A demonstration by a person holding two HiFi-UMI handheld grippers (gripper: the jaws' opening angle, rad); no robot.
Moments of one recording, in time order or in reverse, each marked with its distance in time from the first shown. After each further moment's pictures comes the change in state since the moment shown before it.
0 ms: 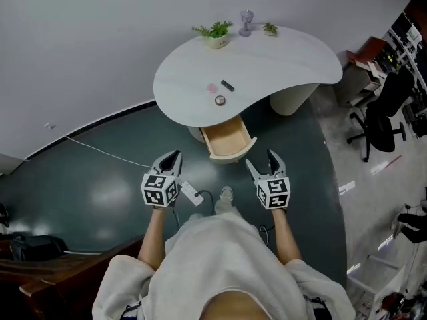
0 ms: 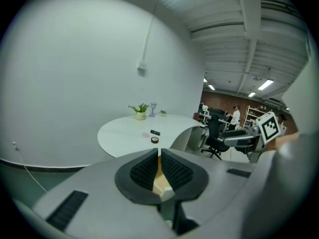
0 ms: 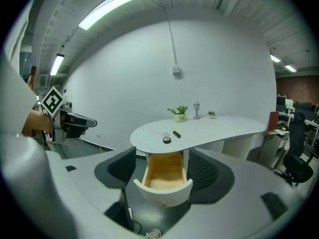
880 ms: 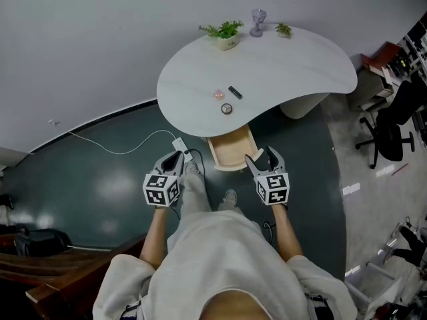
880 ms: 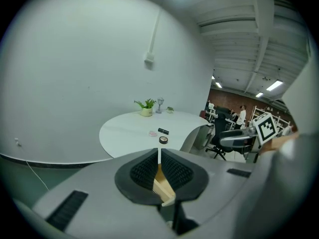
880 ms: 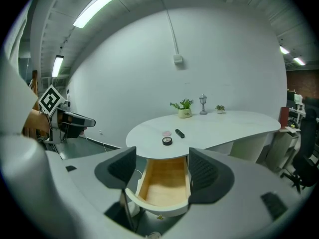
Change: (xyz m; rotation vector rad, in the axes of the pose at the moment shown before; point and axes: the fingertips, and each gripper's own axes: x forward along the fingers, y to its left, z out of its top) left arm 0.061 0.042 0.012 -0.041 0.052 0.045; right arm 0.095 -0.024 0.011 0.009 0.048 0.072
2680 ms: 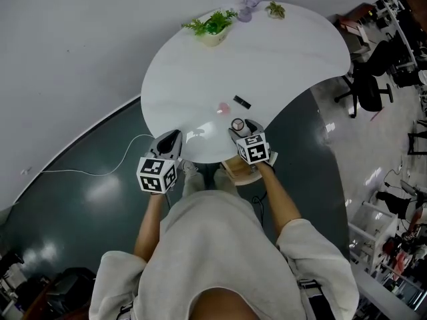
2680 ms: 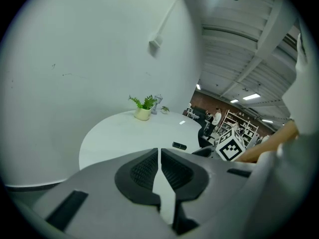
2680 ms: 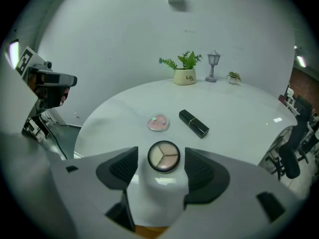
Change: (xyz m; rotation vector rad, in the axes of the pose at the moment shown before) left arm 0.182 0.162 0.104 0.012 0.078 -0.340; right arm 0.281 -0.015 -0.007 0.085 0.415 -0.154
